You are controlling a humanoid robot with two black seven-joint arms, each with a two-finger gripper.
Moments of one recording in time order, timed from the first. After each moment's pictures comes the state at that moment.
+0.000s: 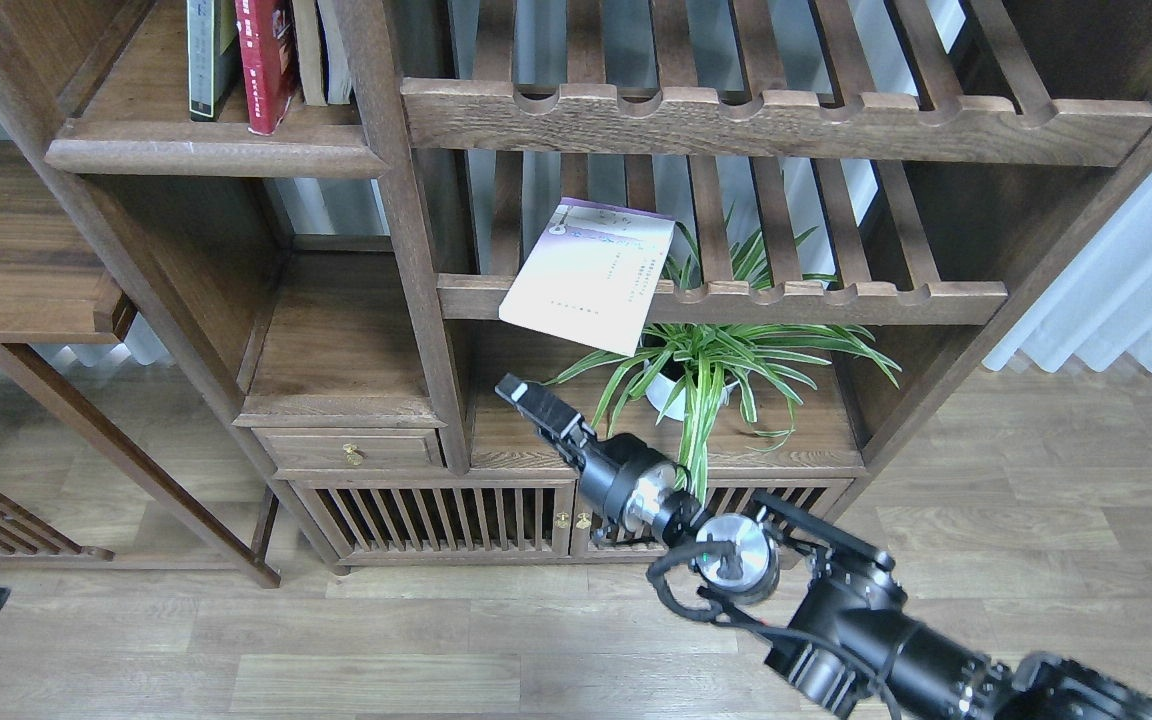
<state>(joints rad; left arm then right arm) 0.28 0.31 -1.47 -0.83 -0.22 -0.49 0.00 0.50 0.02 0.60 0.99 0.27 0.15 0.08</state>
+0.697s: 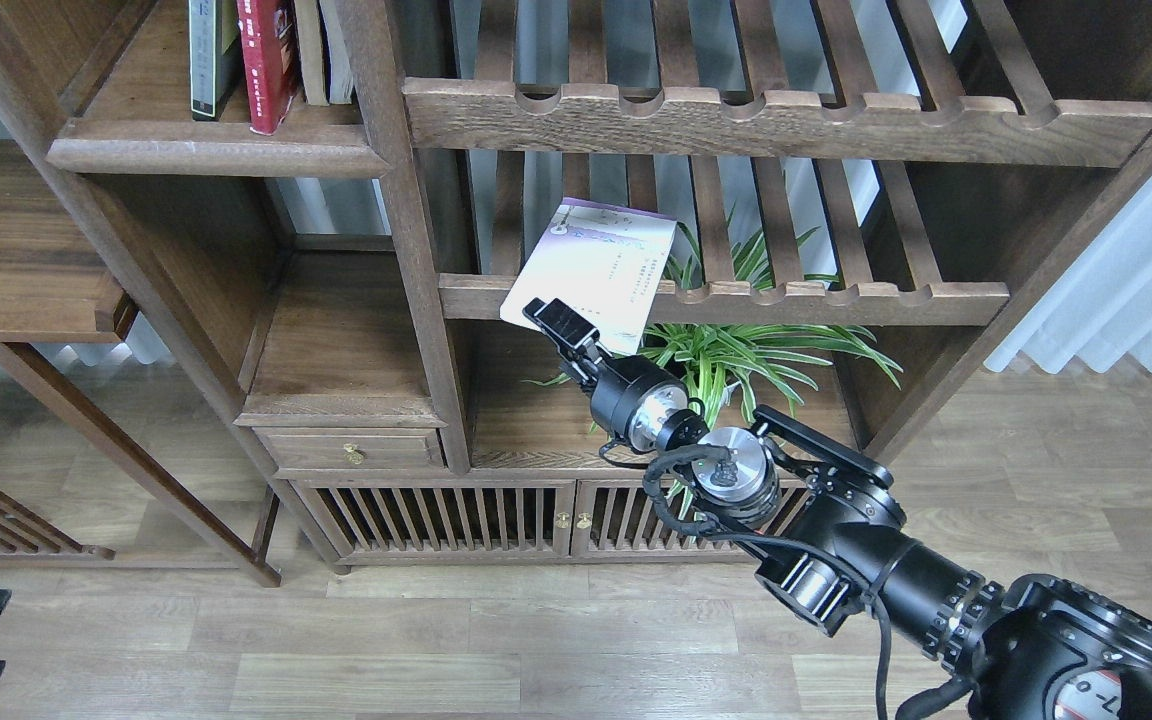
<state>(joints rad) 0.27 0.31 -1.46 -0.83 -0.23 -0.49 0.01 0.60 0.02 0.62 0.90 0.44 0.01 0.11</state>
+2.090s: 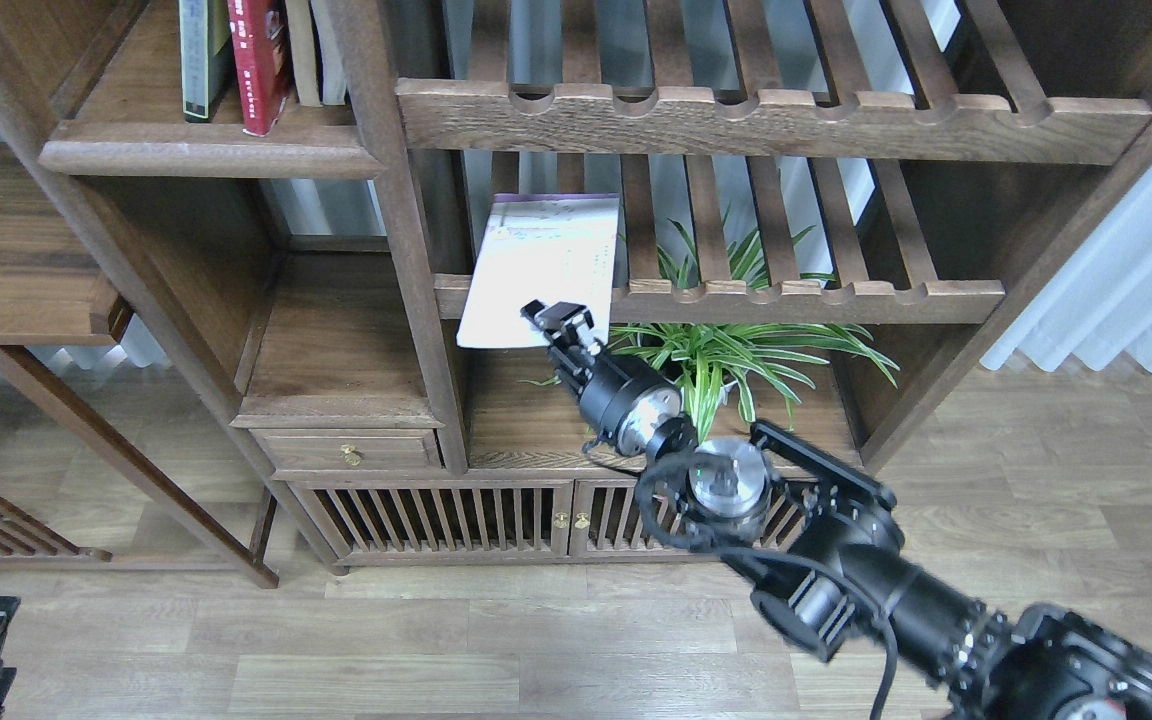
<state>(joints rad) 0.26 0.26 -1.42 -0.83 -0.23 -0.49 0.00 0.36 0.01 0.65 1.27 0.43 0.07 0.14</state>
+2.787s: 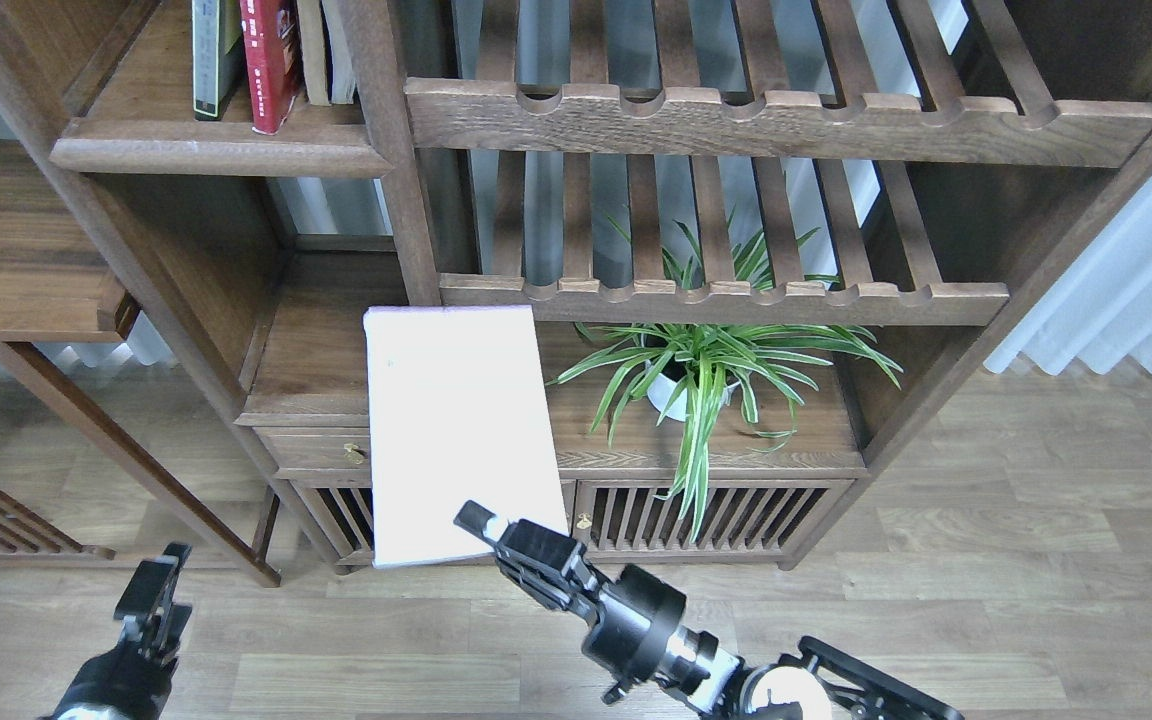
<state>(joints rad) 0.08 0.42 -0.96 -0.95 -0.56 -0.49 -0.04 0.07 -0.13 0.59 1.20 0.22 0.58 -0.17</state>
